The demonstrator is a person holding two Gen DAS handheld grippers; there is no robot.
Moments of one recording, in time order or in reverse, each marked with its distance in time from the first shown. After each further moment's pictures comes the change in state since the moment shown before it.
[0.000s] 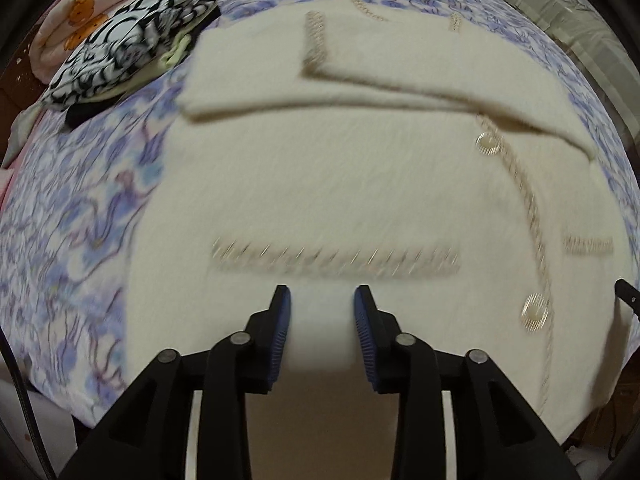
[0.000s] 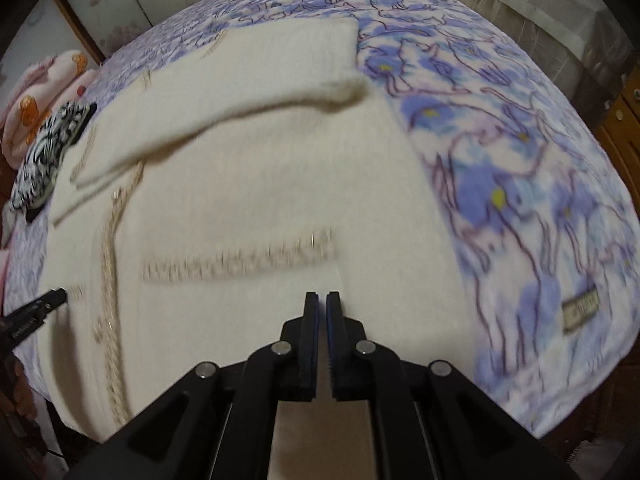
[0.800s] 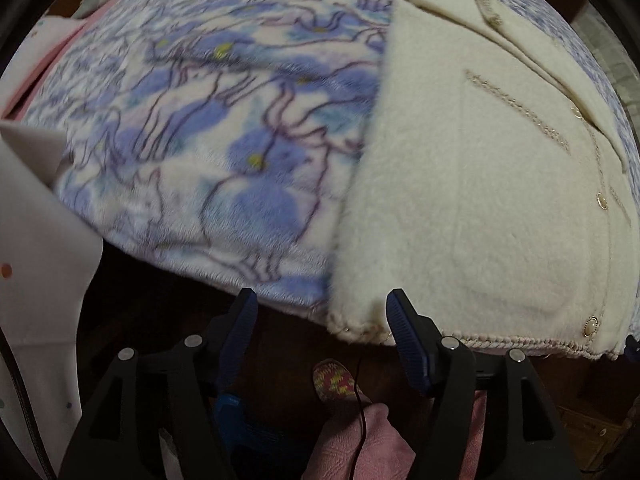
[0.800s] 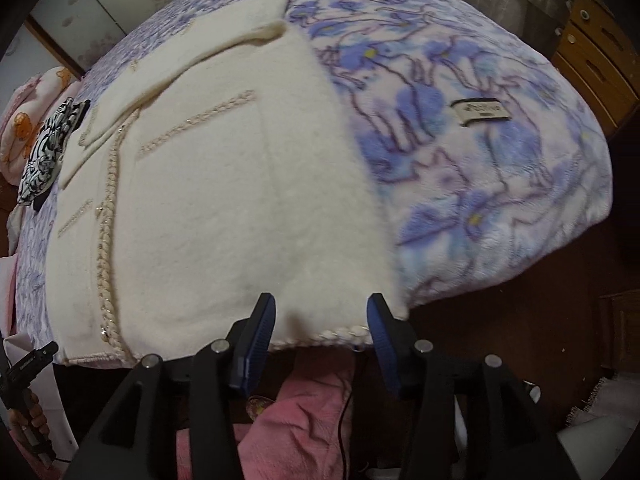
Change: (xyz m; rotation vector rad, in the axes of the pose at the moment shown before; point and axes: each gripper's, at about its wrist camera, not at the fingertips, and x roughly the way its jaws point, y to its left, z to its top) left arm -0.034 0.141 -0.146 -0.302 0.156 0.003; right arm -0.058 -0.057 -0.124 0.148 0.077 0.012
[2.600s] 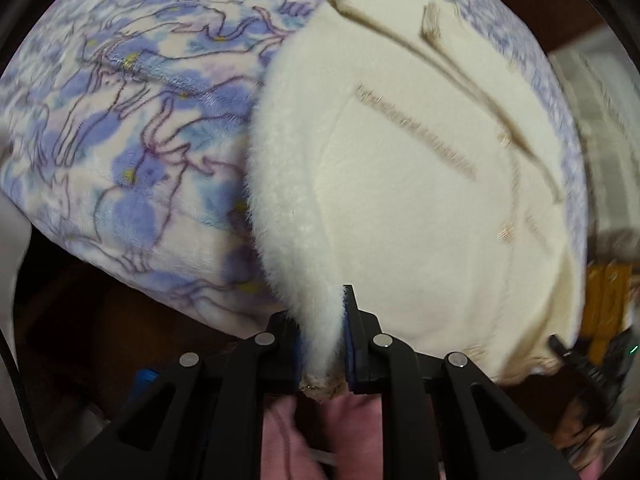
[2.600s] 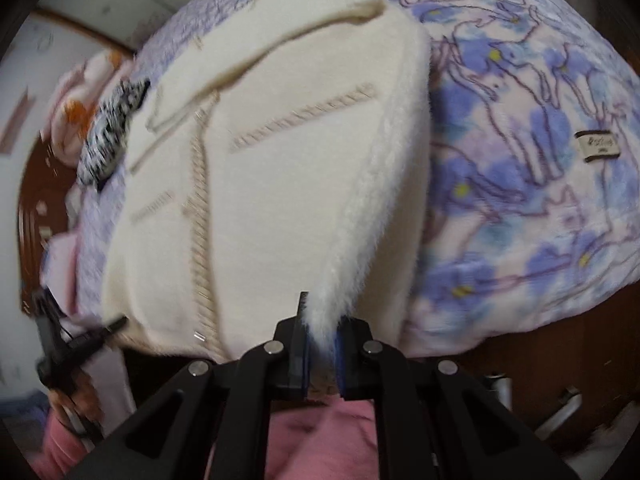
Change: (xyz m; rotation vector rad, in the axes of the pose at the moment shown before) left arm -0.052 -0.084 0.004 -0.121 0.041 -0.287; right arm 0.009 0.078 0.042 -0.010 0.137 0.311
